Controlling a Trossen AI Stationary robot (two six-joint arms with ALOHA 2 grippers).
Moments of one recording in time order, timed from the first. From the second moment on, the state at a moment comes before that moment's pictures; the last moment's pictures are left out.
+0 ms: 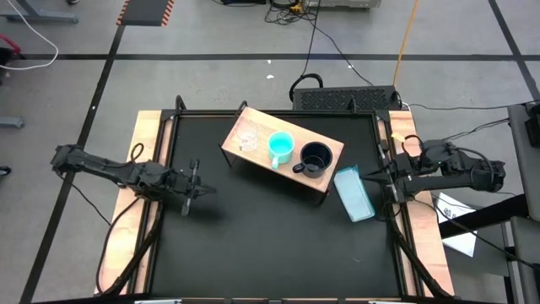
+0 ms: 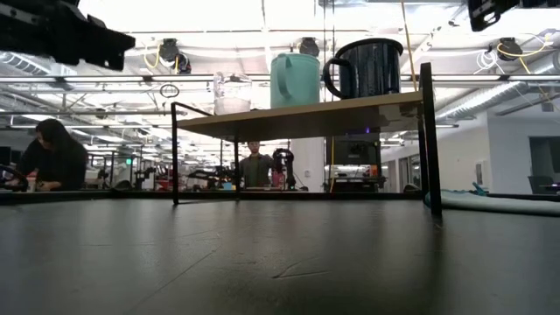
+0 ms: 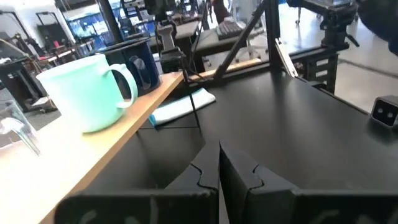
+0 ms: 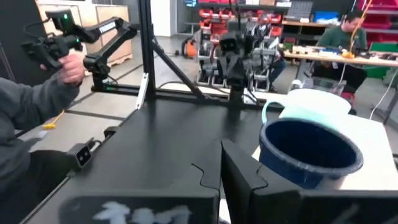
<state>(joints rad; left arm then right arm) -0.23 0.43 0.21 0.12 -0.09 0.21 0.03 0.25 0.60 -0.48 -0.15 -0.04</state>
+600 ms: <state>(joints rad) -0.39 0.23 0.27 -0.17 -0.23 0.13 0.03 0.00 0.41 -0.44 -0.15 0.06</state>
